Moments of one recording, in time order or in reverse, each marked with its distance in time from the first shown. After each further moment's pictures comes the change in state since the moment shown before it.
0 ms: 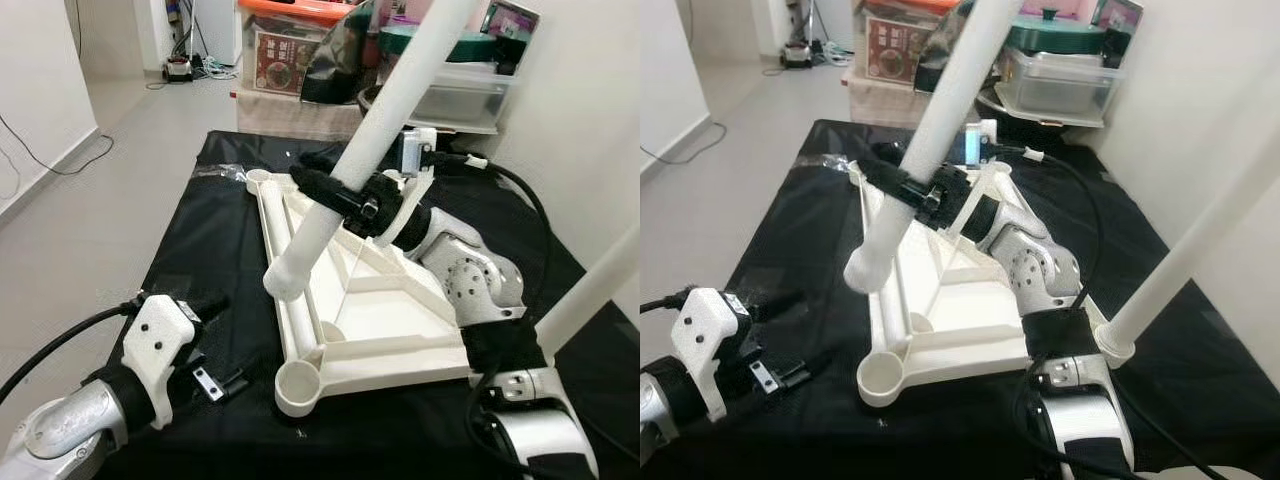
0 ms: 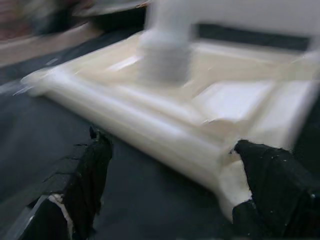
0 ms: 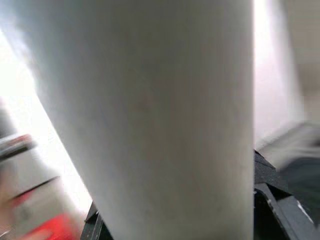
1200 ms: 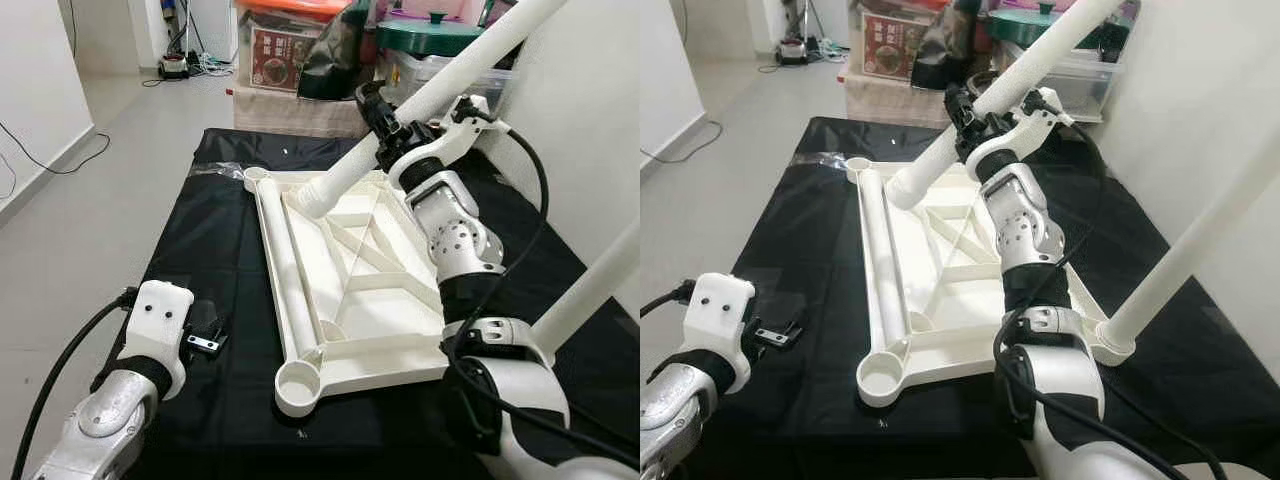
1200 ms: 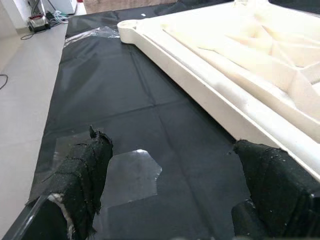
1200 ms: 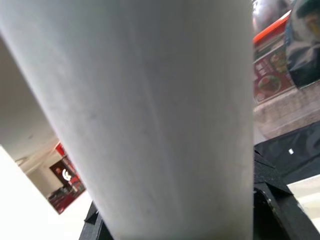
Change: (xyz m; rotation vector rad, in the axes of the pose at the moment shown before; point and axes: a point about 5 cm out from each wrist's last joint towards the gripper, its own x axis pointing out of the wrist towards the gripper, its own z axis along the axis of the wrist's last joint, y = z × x) left arm 0.023 -0.002 -0.019 -0.120 0.086 0.351; right arm 0.015 -0.032 0.025 0.129 -0.260 -0.479
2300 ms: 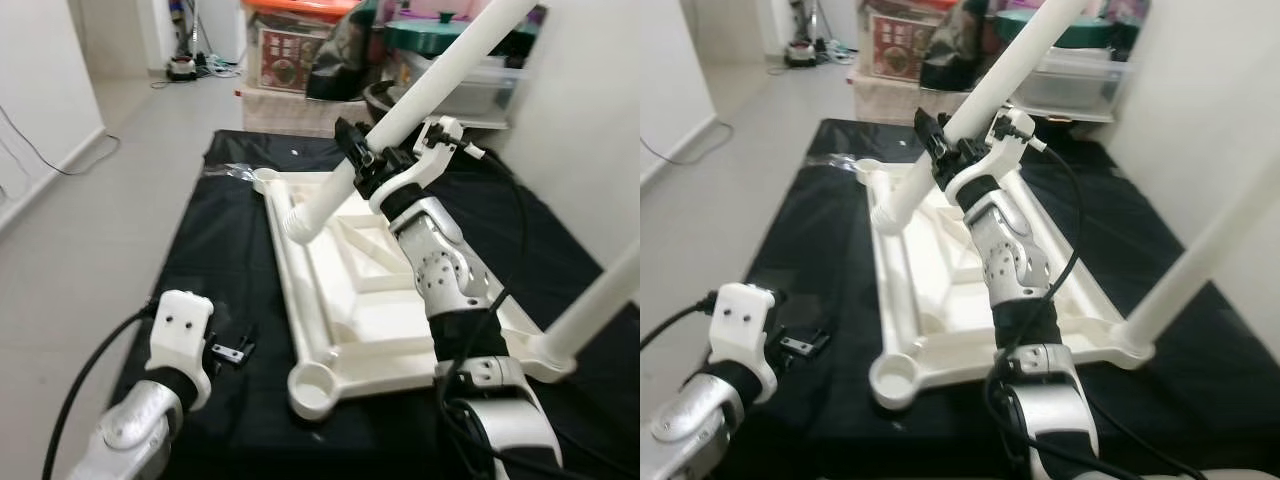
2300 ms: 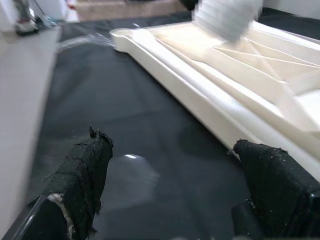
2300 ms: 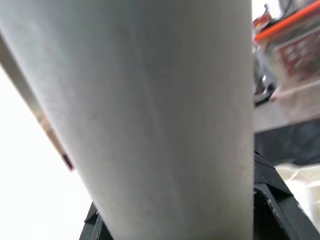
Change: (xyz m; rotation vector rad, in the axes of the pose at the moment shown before) left arm -0.003 -0.015 -0.002 -0.065 -0.041 -0.057; right arm -0.023 0.021 -0.038 -0.103 0.101 0.133
